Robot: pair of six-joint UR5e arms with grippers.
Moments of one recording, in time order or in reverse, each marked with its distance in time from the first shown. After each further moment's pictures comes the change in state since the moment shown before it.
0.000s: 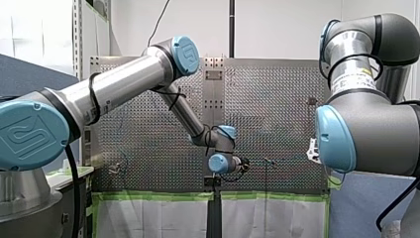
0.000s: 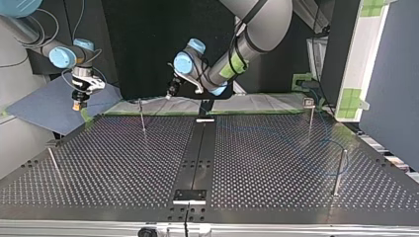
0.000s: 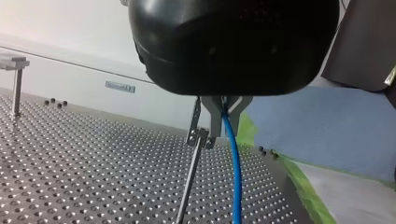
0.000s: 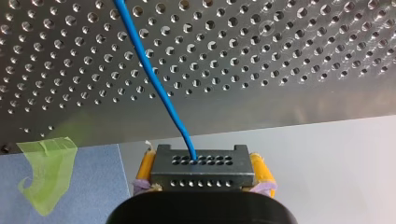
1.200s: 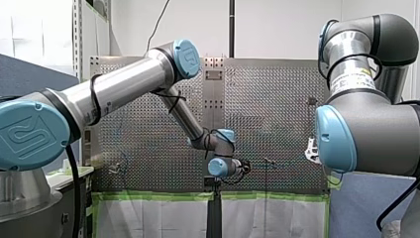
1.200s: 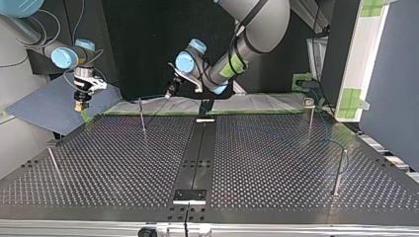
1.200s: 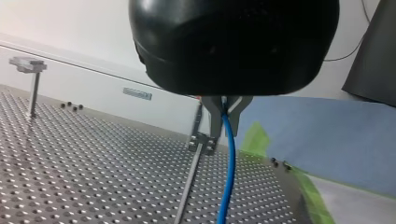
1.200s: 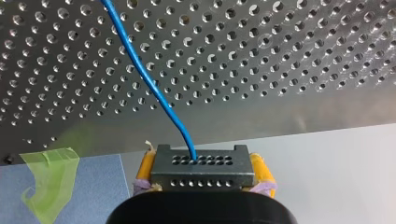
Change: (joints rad) left arm 0.004 -0.027 -0.001 0.057 0.033 -0.072; right arm 0.013 0.001 0.000 -0.004 0.000 0.009
